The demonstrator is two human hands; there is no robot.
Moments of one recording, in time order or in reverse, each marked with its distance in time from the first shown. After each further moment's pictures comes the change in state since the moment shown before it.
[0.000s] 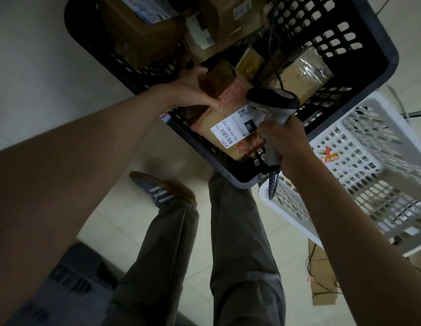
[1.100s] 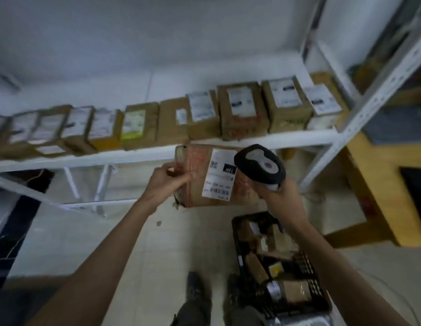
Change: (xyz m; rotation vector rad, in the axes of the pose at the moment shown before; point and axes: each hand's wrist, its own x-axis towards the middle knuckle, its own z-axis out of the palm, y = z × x) left_hand -0.723 0.021 -0.207 -0.785 1.127 0.212; right_hand -0.587 -0.393 0.033 -0.278 -0.609 -1.175
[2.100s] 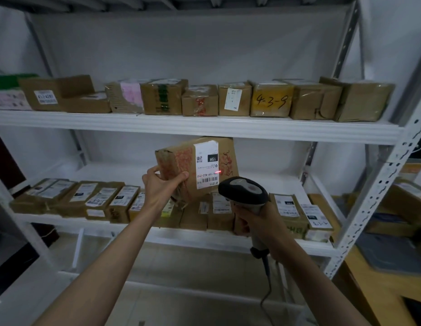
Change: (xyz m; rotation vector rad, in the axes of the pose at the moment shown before) left_hand -0.026 0.149 -0.125 -0.358 0.583 0.336; right_hand 0.027 -0.177 0.029 0.080 -0.284 -0.244
